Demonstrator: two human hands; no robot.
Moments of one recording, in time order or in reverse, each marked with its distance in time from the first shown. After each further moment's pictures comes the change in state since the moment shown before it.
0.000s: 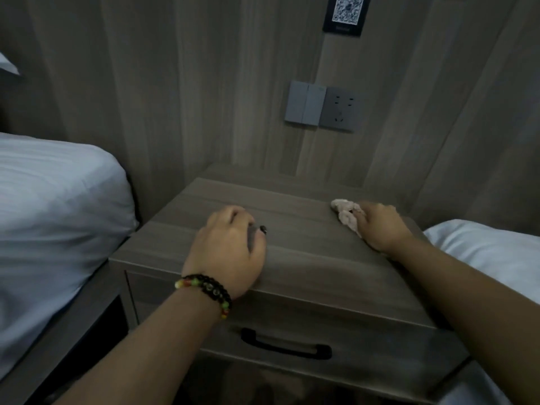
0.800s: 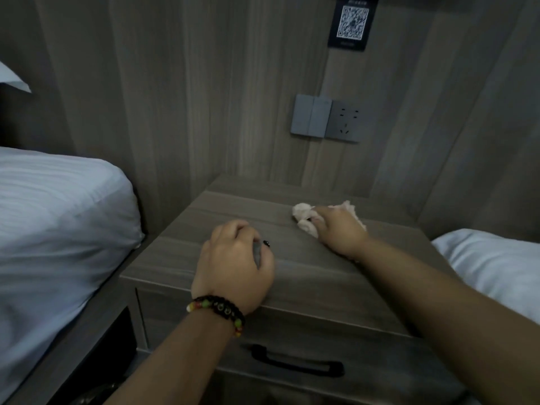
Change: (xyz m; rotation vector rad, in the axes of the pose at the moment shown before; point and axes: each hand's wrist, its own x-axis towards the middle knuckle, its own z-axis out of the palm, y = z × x) left_hand -0.004 0.000 0.005 -0.040 0.128 -0.042; right_hand 0.012 -0.073 0.012 0.093 -0.142 -0.192
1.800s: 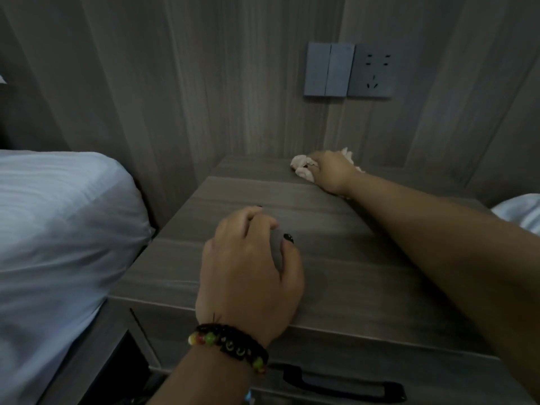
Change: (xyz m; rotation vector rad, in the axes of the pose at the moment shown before) left_hand 0.003 -0.008 0.005 0.011 0.067 0.061; right_hand 0.123 -0.006 0.029 0.075 0.036 0.002
